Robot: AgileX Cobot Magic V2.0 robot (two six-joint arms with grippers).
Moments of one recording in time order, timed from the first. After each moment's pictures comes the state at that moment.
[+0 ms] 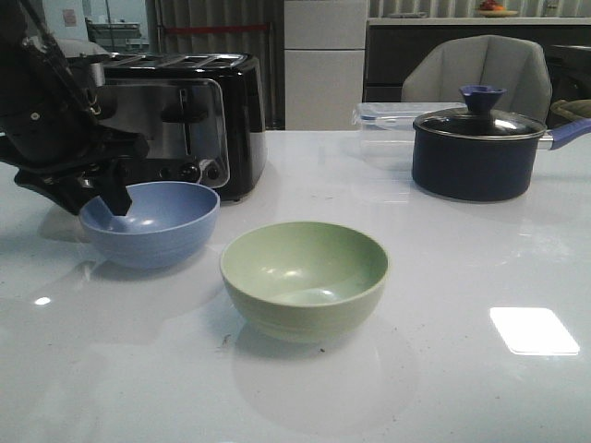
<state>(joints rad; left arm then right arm) -0.22 1.92 -1.31 -0.18 0.55 0.10 0.55 0.40 -0.57 0.11 0.77 -0.13</state>
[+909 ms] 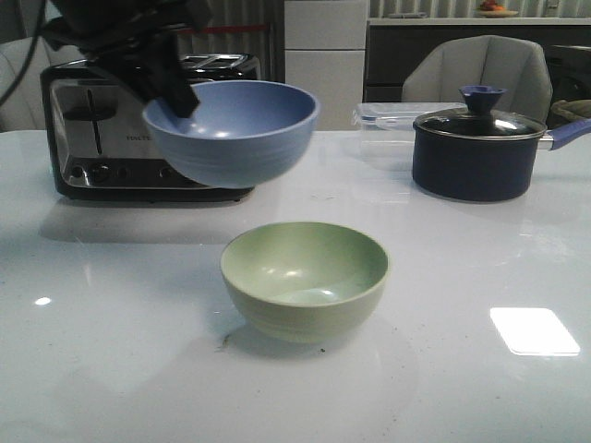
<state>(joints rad) -0.44 1.74 -1.47 -0.29 0.86 0.27 0.55 0.40 -0.57 0.11 0.77 -0.13</state>
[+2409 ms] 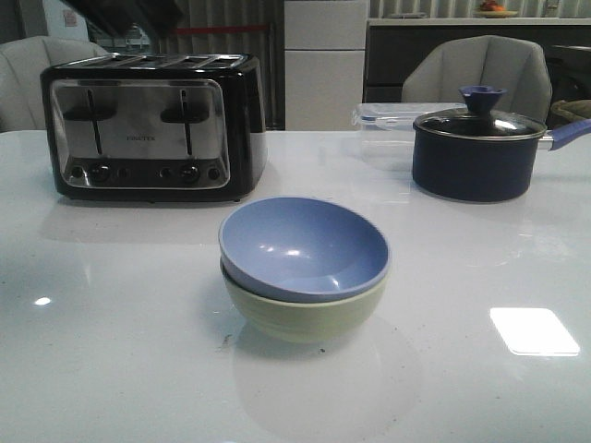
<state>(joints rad) -0.56 1.26 -1.16 -0.21 0.82 0.28 0.55 0.40 -0.57 0.11 0.77 -0.13</state>
